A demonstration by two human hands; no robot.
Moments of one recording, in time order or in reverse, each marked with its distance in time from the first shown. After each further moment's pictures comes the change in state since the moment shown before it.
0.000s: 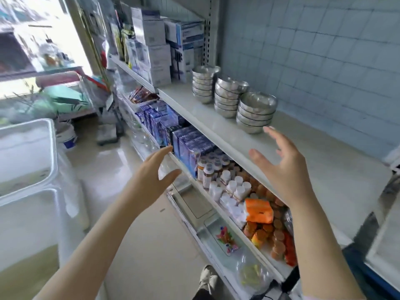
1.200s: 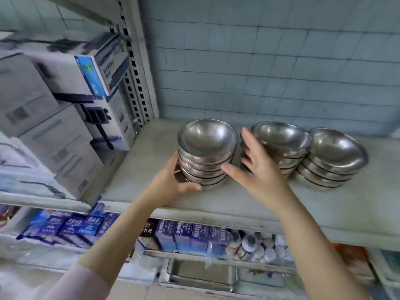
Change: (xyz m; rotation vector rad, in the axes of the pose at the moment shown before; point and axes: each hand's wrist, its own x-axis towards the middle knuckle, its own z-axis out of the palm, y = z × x) left_hand 0.550 -0.173 0.128 -0.663 -0.886 0.425; right_hand 0.323 0.027 0.282 0.148 0.343 0.455
